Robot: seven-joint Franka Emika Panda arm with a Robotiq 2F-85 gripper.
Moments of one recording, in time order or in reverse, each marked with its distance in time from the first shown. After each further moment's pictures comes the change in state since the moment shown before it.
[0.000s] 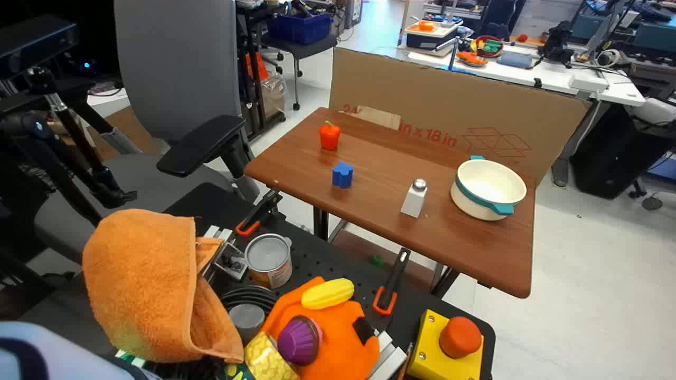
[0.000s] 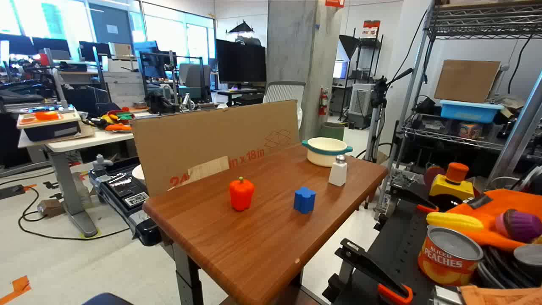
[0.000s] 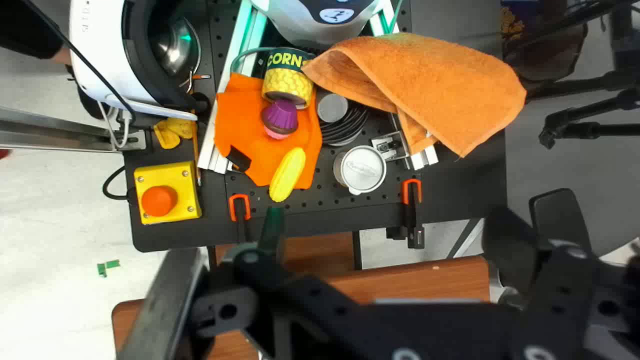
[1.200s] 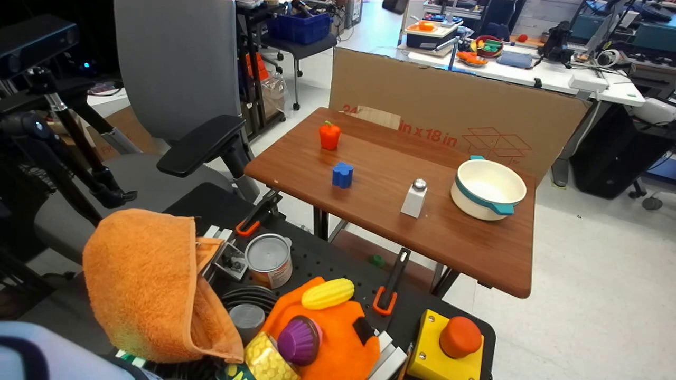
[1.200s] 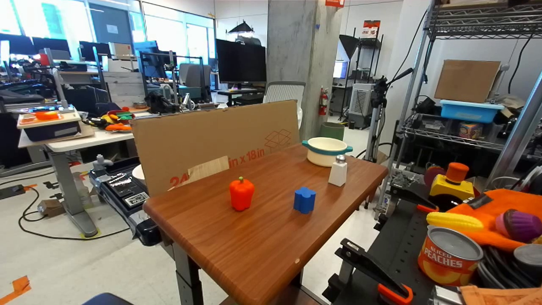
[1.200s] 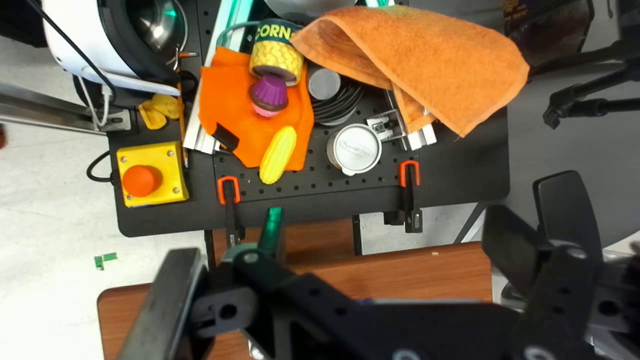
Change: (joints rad) arm 0.014 0.082 0.043 -0.008 0.037 0.098 0.038
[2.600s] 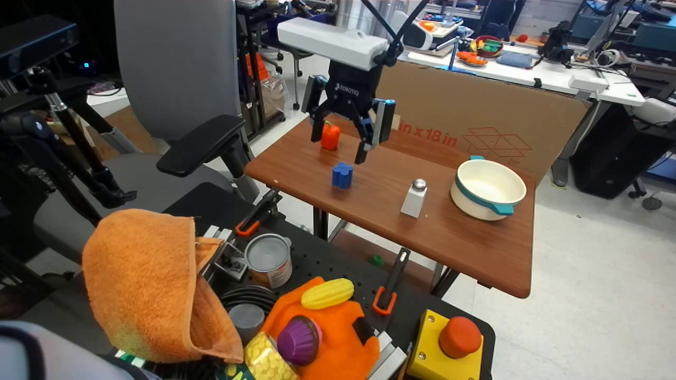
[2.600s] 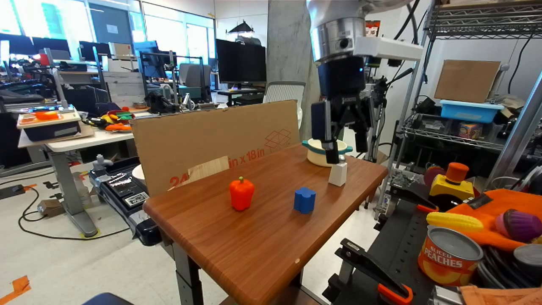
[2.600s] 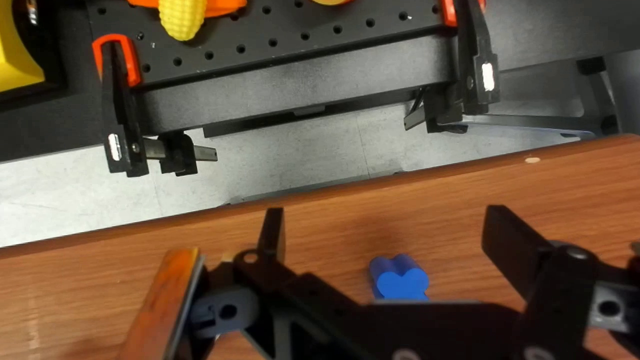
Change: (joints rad) arm 0.058 0.811 0.177 0.090 -0.003 0.710 0.298
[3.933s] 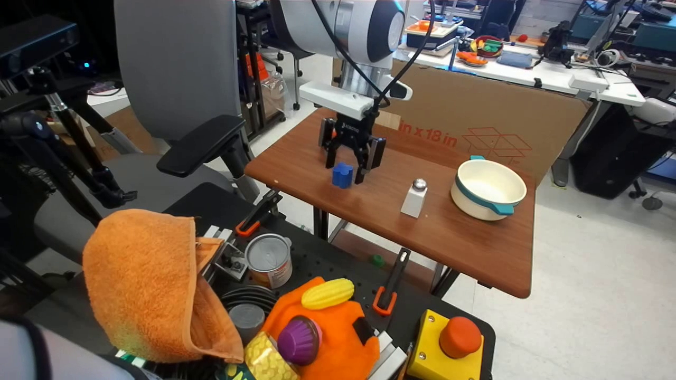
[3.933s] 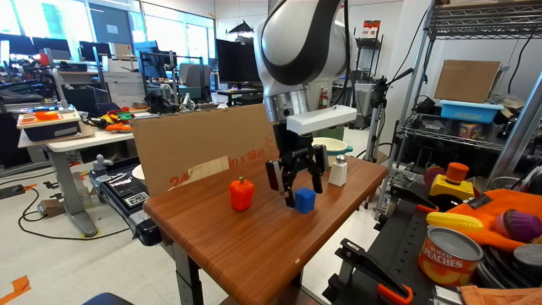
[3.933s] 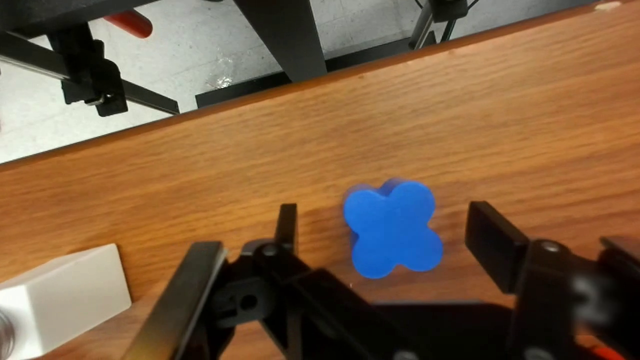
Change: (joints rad) arm 0.104 0.420 -0.065 0.302 -0.039 0.093 0.137
